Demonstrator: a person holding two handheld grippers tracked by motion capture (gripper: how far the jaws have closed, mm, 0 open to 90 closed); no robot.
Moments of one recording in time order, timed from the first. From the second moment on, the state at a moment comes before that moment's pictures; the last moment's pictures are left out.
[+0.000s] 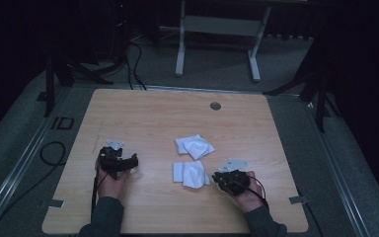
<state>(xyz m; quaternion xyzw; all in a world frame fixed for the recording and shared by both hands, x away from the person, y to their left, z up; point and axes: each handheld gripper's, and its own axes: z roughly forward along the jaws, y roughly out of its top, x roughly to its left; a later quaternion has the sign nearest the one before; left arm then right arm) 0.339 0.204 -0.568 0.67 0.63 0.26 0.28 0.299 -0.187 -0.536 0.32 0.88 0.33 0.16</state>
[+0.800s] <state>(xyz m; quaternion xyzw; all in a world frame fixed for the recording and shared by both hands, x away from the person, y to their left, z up) 0.339 0.204 -0.568 0.67 0.63 0.26 0.28 0.313 -0.142 -0.538 0.32 0.89 0.32 0.11</state>
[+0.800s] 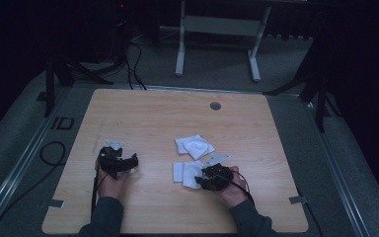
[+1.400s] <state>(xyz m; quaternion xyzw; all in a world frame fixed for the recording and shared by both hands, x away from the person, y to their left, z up) 0.339 0.204 -0.568 0.67 0.63 0.26 0.28 0.301 -0.154 -0.504 0.33 0.86 0.36 0.13</state>
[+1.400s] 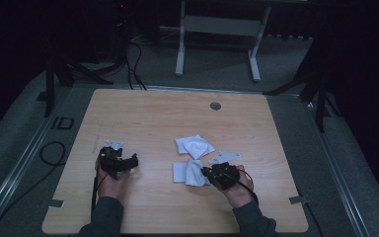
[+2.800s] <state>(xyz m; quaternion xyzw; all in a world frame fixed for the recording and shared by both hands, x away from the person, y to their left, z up) 0.339 0.204 -0.569 0.67 0.63 0.26 0.28 0.330 -0.261 -0.491 0.41 0.85 0.27 0.20</state>
